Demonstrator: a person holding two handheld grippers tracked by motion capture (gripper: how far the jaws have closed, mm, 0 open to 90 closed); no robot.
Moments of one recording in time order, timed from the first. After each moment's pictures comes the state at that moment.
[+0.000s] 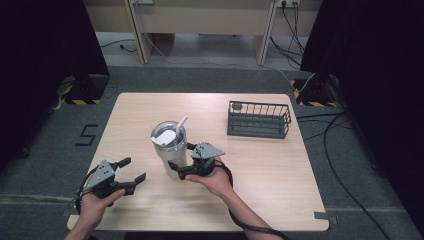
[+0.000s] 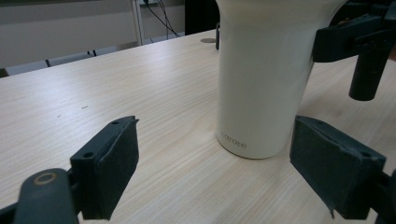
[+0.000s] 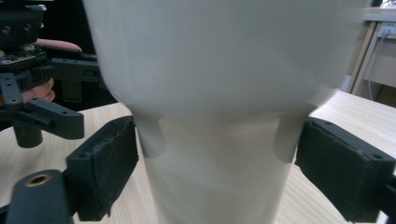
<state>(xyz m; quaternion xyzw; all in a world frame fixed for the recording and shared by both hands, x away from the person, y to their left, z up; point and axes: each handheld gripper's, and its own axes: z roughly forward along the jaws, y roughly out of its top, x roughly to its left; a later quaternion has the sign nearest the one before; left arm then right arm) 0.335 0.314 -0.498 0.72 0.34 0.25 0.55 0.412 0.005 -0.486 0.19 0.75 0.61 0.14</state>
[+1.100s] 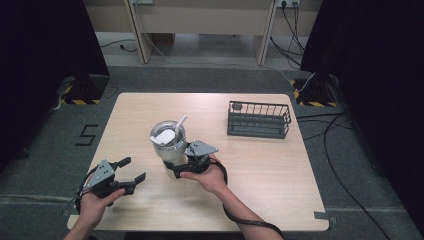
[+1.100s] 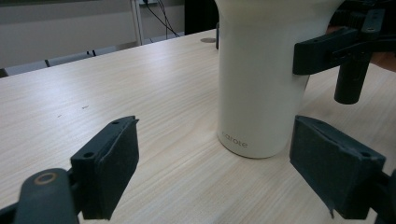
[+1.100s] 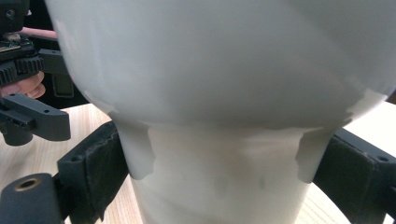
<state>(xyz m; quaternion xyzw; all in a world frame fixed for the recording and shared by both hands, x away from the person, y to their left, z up) 0.336 0.316 -0.499 0.72 0.34 0.25 0.55 0.421 0.019 -0.490 0.18 0.76 0.60 0.14</state>
